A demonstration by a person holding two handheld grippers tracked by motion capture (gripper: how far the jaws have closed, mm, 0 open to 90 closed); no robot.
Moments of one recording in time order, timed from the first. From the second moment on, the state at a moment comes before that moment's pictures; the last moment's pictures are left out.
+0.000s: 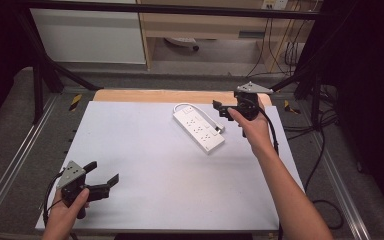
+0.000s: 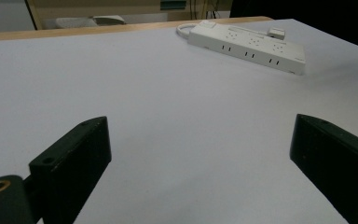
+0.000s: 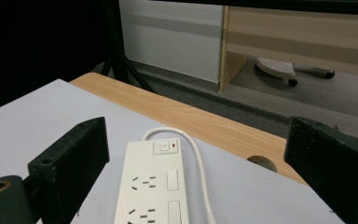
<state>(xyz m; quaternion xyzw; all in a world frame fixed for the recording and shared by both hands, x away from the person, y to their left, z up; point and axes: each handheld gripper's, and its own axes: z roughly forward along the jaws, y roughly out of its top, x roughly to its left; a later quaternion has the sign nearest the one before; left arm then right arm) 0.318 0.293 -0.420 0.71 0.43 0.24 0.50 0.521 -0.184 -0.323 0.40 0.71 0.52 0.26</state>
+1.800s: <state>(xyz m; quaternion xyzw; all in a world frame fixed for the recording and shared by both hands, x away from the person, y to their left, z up) 0.319 0.290 -0.418 0.71 0.42 0.24 0.51 0.584 -0.147 -0.379 0.47 0.72 0.46 0.22</state>
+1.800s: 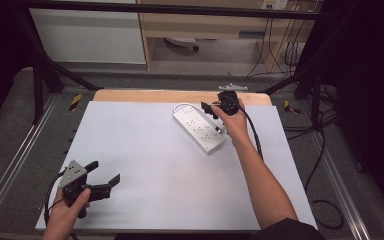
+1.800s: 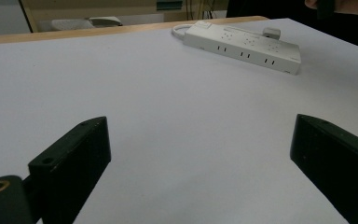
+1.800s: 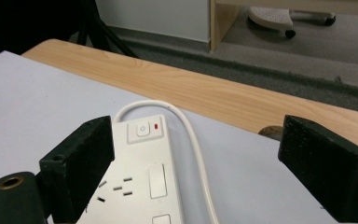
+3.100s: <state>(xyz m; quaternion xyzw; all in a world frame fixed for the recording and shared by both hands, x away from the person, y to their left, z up) 0.318 0.289 -0.418 0.72 0.42 0.24 0.50 0.596 -0.133 -0.413 0.47 0.74 0.43 0.20</state>
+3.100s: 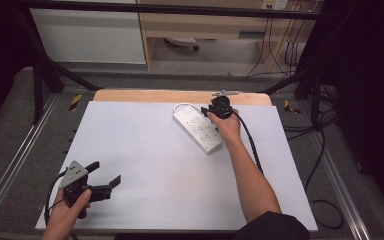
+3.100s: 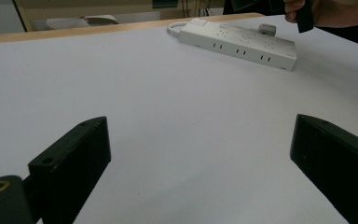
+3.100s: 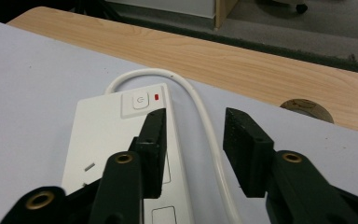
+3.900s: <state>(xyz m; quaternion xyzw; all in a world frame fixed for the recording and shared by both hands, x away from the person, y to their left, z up) 0.318 0.289 -0.418 0.72 0.42 0.23 0.50 0.597 -0.129 -0.417 0.46 0.75 0.43 0.20</state>
